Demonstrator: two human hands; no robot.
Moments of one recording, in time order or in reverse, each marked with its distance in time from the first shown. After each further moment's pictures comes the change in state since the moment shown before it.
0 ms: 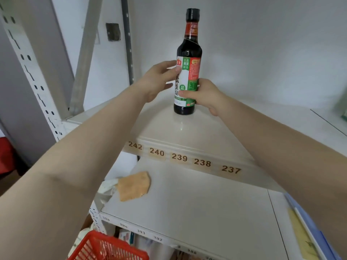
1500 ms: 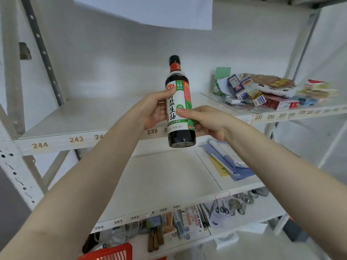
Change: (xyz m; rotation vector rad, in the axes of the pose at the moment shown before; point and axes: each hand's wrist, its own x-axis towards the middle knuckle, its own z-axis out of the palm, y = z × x) left_hand -0.185 0.088 0.101 -0.513 -0.586 -0.250; right_hand -0.303 -0.074 -0.025 0.041 0.224 0.363
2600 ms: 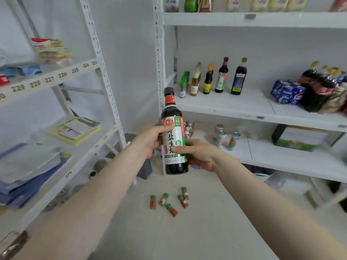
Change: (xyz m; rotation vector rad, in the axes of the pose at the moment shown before) left_hand 0.006 -0.281 0.663 0.141 -0.822 -0.428; right_hand -0.477 0.312 -0.358 0.526 0.861 0.437
